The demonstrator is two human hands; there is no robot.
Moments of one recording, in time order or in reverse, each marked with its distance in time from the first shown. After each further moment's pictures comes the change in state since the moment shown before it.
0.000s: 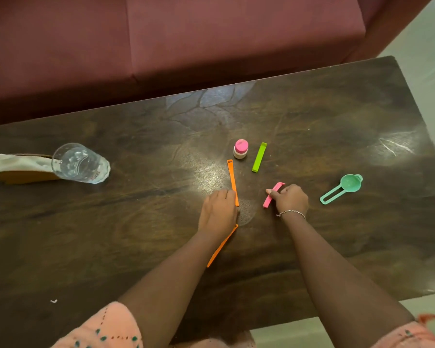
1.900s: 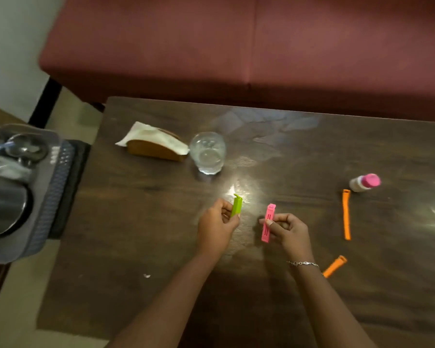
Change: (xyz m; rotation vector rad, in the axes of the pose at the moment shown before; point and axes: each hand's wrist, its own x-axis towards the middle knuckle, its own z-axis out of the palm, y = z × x) left_hand -0.108 -0.200 -0.070 -0.847 0.392 -0.517; right_hand -0.186 -0.104 0.135 0.586 -0.515 -0.226
